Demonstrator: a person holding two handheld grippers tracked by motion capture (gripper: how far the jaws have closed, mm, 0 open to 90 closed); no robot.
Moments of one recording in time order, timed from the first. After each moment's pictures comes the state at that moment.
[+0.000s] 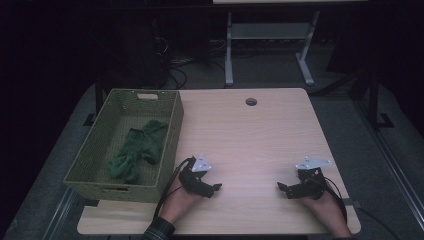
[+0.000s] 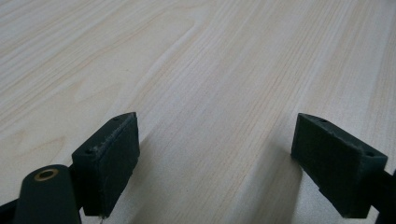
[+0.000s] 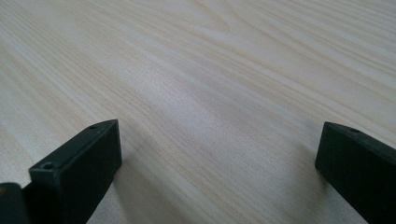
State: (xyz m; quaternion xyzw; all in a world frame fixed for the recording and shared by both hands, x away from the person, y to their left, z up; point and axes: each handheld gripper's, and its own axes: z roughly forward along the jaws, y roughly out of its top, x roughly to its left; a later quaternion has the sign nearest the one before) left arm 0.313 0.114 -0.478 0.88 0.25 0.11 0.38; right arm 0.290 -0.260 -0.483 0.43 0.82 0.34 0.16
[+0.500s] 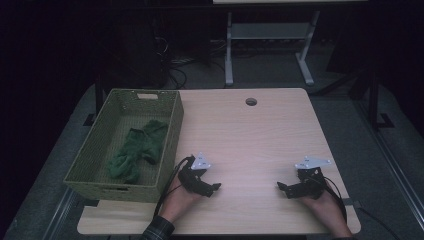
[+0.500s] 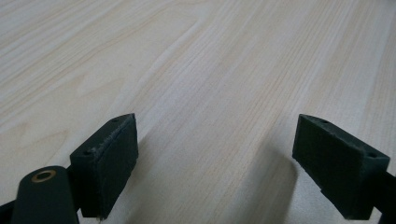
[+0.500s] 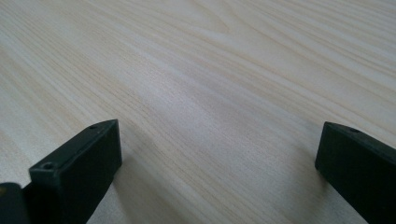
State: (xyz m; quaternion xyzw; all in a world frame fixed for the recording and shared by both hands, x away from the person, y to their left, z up) left arm 0.315 0.116 -0.474 0.88 0.27 0.09 0.37; right arm 0.291 -0.259 -0.483 0.43 0.82 0.34 0.16
